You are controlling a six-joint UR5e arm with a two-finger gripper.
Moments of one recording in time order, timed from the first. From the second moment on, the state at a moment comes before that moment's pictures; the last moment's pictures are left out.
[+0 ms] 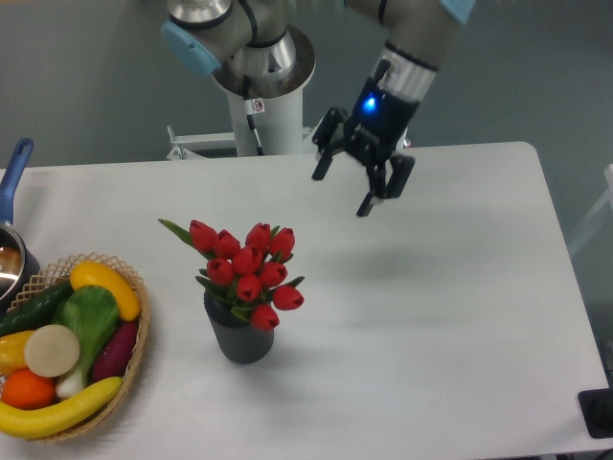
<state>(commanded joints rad) 2.78 -1.60 -1.94 -1.16 0.70 1.71</state>
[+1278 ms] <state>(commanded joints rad) 2.64 -1.82 -1.93 -0.95 0.49 1.52</state>
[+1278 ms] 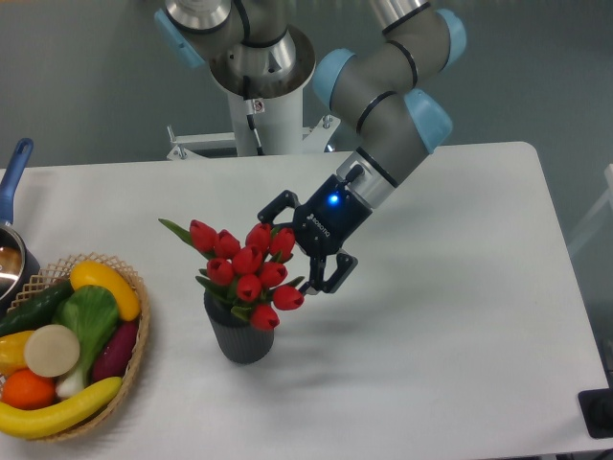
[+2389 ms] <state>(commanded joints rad) 2.60 -1.86 -1.93 -0.91 0.46 1.53</state>
